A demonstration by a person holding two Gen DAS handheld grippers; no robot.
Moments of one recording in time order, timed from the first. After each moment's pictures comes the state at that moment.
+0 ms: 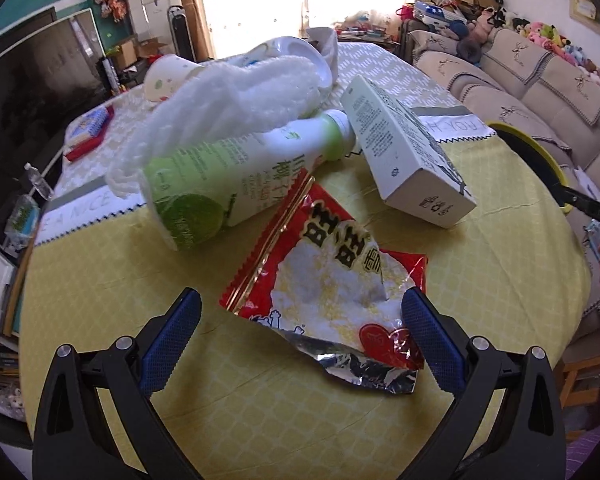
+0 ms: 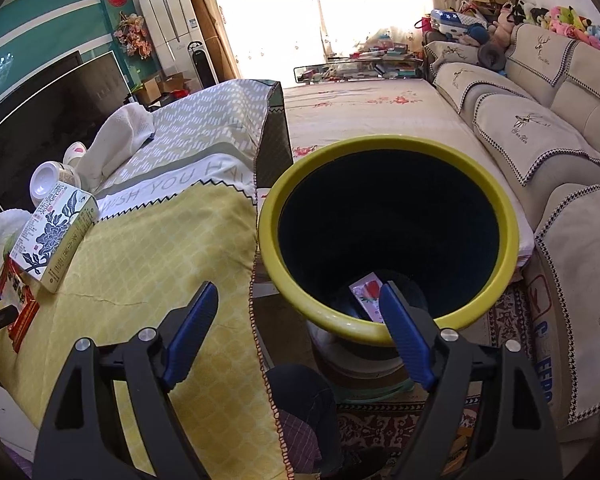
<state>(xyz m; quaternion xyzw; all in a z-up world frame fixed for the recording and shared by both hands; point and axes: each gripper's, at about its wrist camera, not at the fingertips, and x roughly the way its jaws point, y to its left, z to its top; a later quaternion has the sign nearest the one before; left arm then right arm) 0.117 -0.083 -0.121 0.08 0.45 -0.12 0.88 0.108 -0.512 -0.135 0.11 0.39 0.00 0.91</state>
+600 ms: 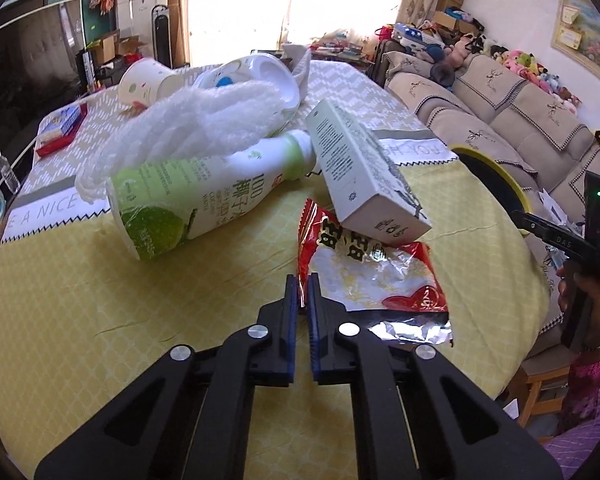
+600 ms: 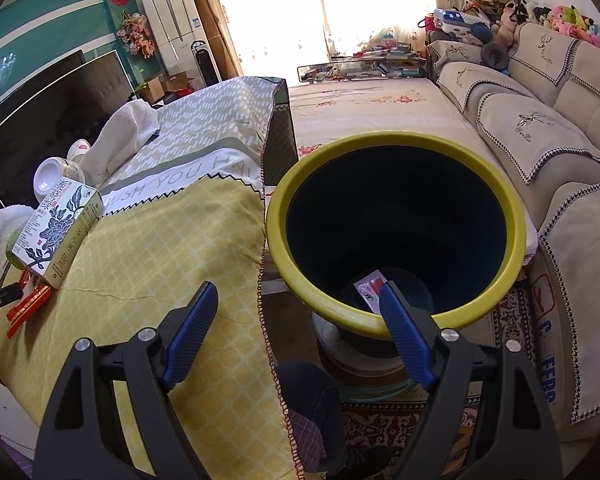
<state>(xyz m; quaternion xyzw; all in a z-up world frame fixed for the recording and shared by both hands) 0.105 -0.087 -0.108 0.02 0.43 -0.18 0.89 0.105 -0.508 -0.138 0.11 0.39 0.00 0.92</state>
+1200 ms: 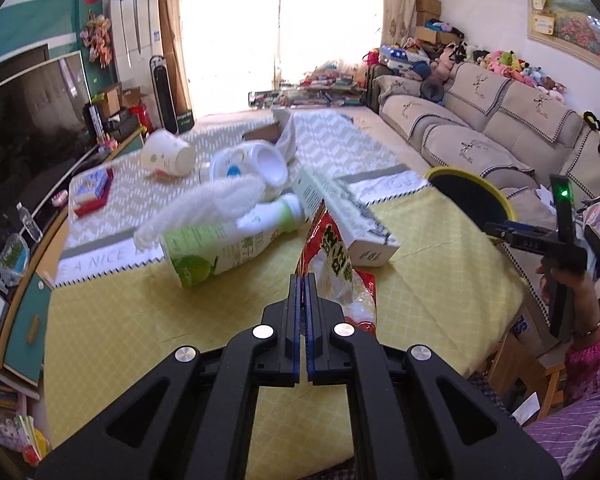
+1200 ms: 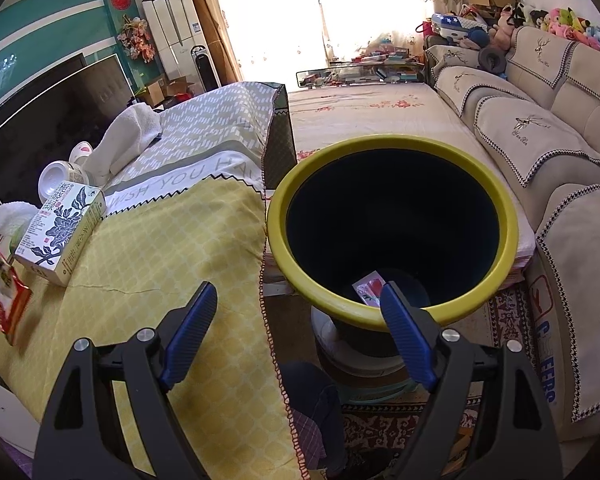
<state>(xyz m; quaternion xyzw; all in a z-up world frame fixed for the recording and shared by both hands) 0.049 -0.081 -0.032 0.07 0.35 -0.18 0.92 0.094 -0.508 -0.134 0.11 0.37 0.00 0.92</state>
